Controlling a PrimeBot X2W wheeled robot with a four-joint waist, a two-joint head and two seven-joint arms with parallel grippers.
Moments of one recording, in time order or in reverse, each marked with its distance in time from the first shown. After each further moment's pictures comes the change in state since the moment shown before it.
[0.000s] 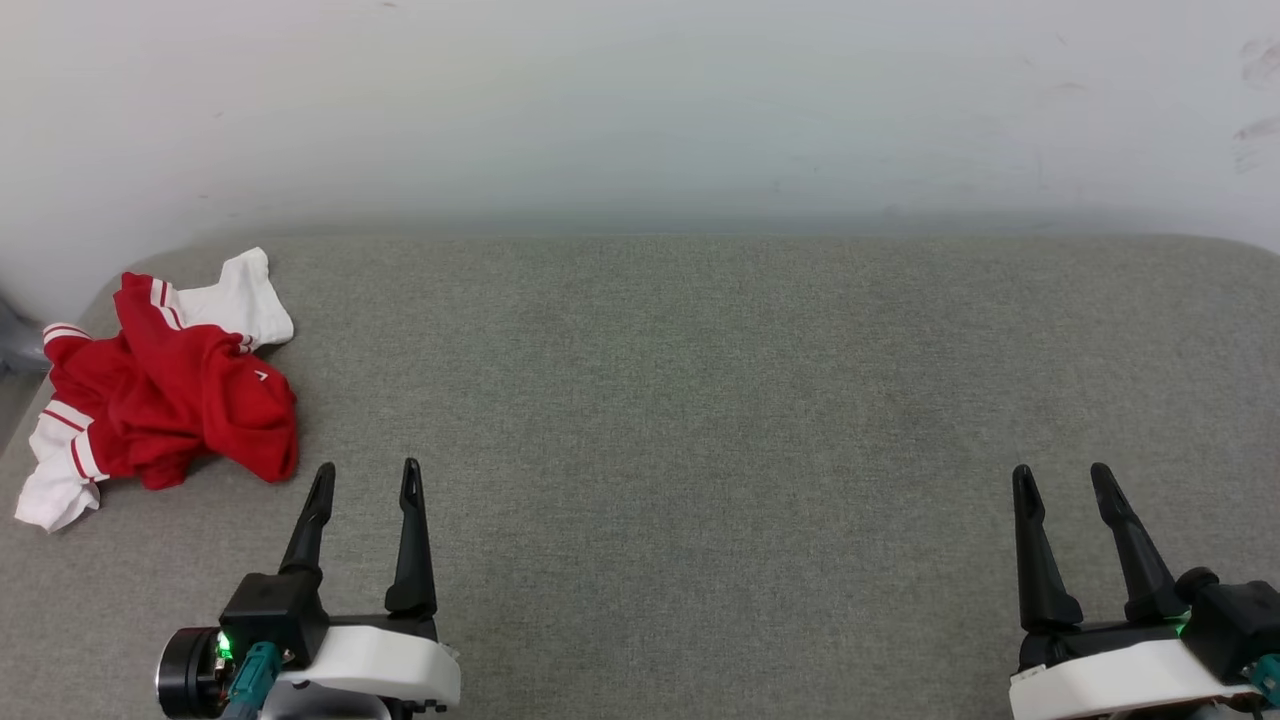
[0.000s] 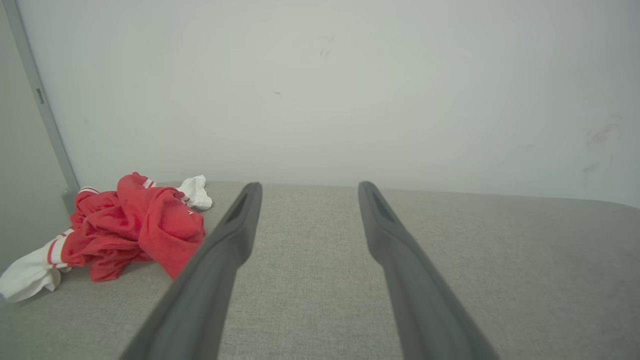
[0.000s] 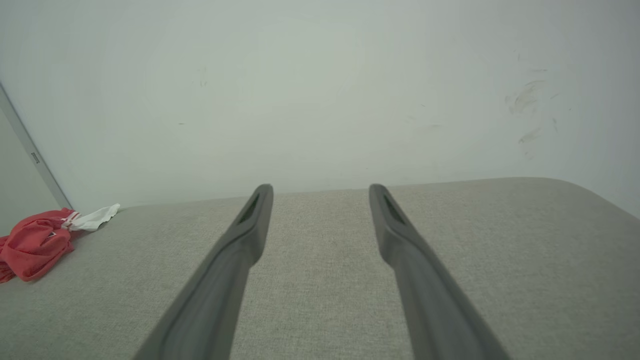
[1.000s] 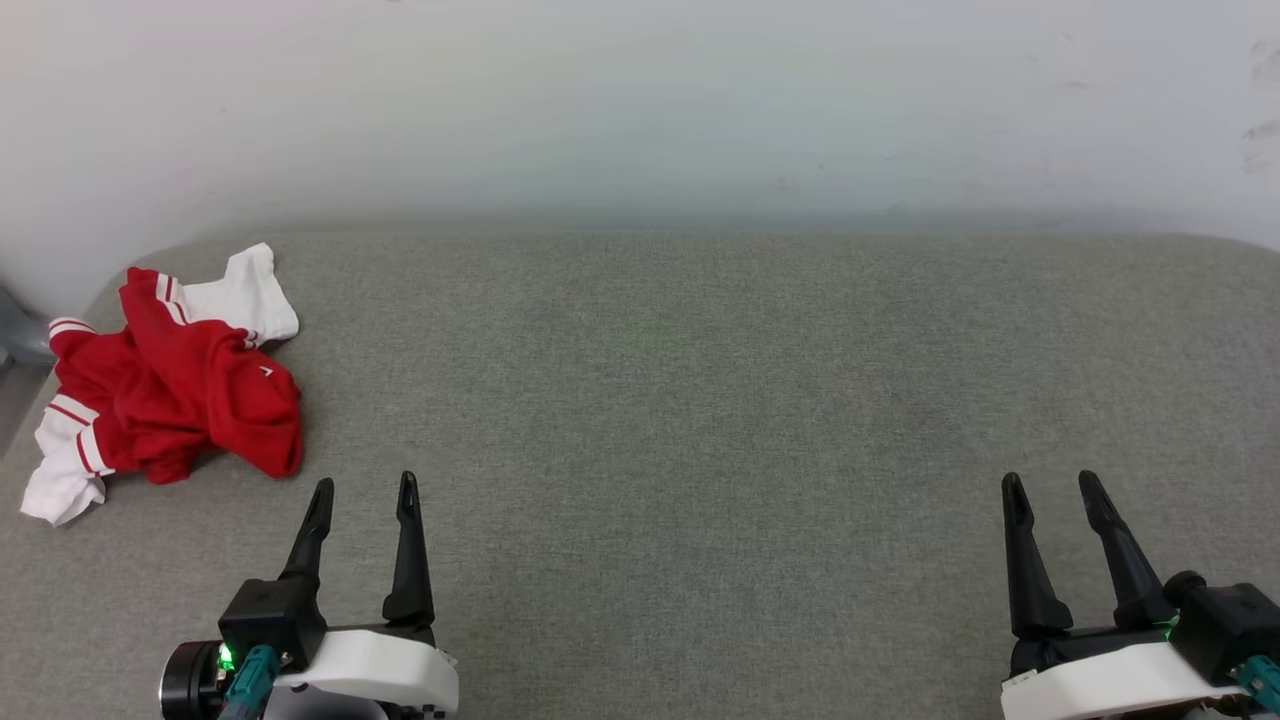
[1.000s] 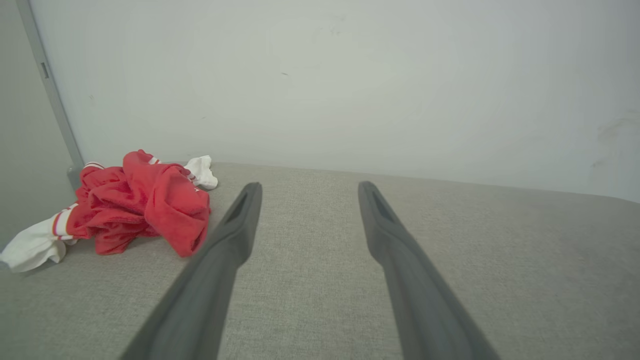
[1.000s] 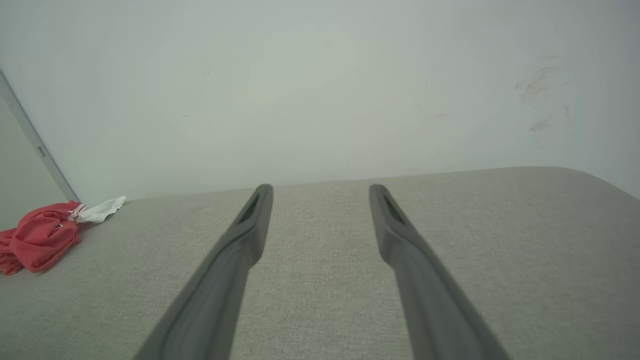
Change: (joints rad) left arm 0.001 0.000 0.003 0.042 -0.028 0.011 0.000; right arm 0.000 0.000 0.013 0.022 0.008 0.000 0.000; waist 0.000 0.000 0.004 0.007
